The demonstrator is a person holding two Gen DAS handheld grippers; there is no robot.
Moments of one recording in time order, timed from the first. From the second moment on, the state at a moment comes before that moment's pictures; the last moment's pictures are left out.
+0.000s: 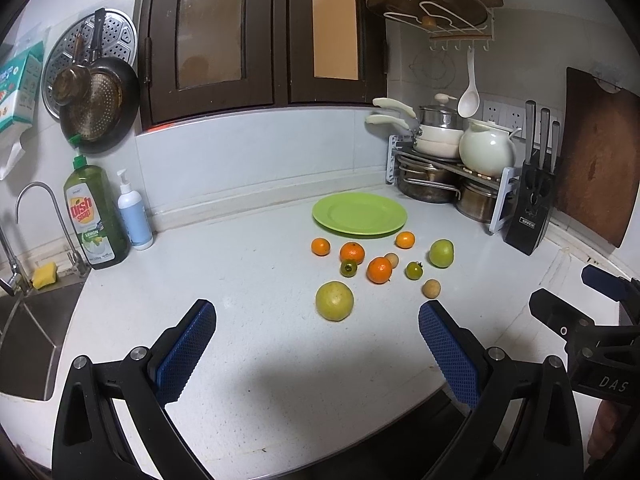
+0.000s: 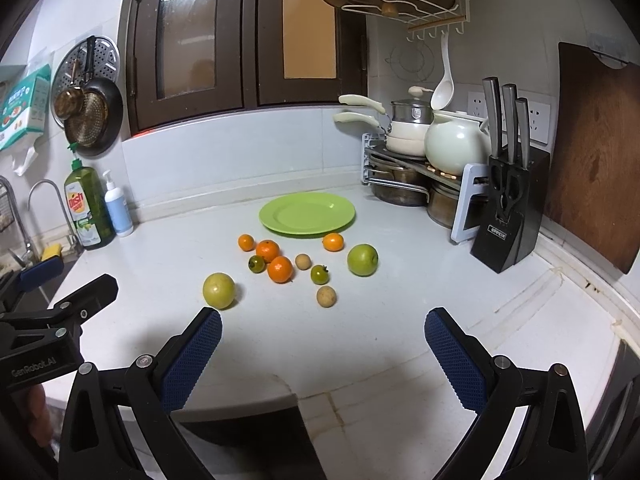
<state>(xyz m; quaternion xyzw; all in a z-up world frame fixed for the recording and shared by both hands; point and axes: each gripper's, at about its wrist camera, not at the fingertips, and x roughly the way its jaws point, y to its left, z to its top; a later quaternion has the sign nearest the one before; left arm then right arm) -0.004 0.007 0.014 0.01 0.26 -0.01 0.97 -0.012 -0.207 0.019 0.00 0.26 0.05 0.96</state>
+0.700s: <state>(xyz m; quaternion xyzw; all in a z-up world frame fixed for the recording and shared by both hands) 0.003 0.009 0.016 0.01 0.26 -0.02 0.97 -0.006 -0.206 0.018 0.00 0.27 0.05 0.96</state>
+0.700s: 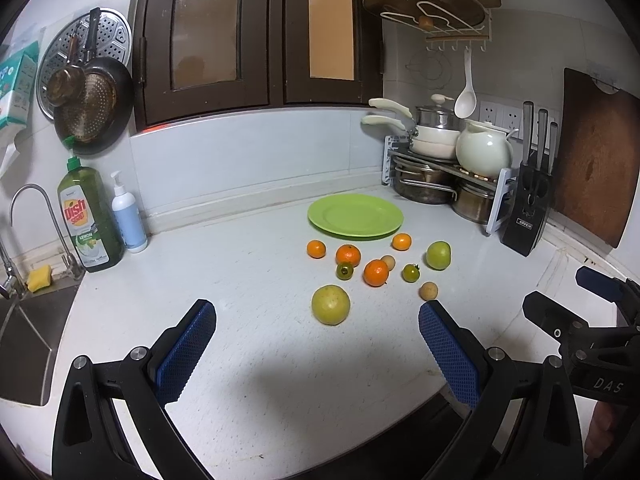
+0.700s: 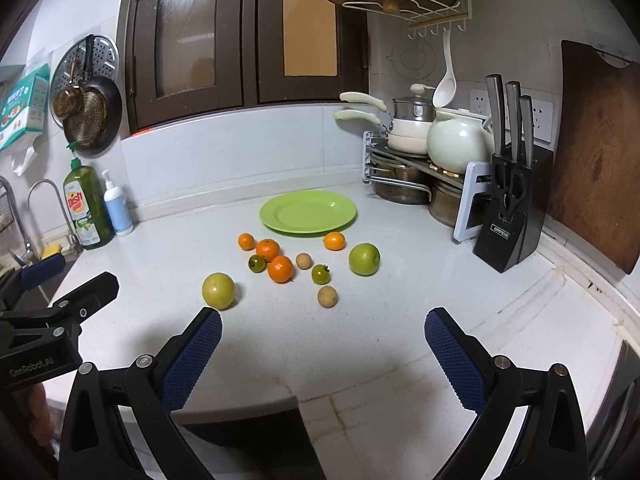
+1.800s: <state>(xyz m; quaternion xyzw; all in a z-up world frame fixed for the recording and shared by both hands) 0.092 0.024 -0.034 0.04 0.31 -0.07 0.95 0.077 -0.175 -0.022 0.00 0.34 0.04 0.94</state>
